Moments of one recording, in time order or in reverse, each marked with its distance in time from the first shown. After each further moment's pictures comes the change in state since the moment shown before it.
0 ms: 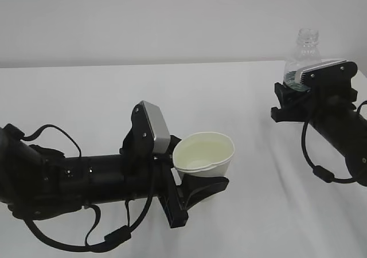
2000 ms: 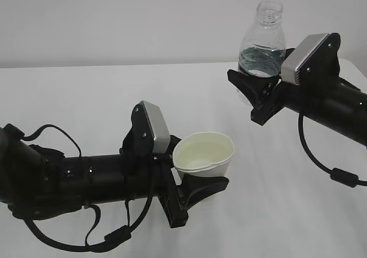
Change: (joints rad) left arm 0.000 0.000 0.000 0.000 0.000 0.000; right arm 0.000 -0.186 0.000 -0.646 -0.061 0.141
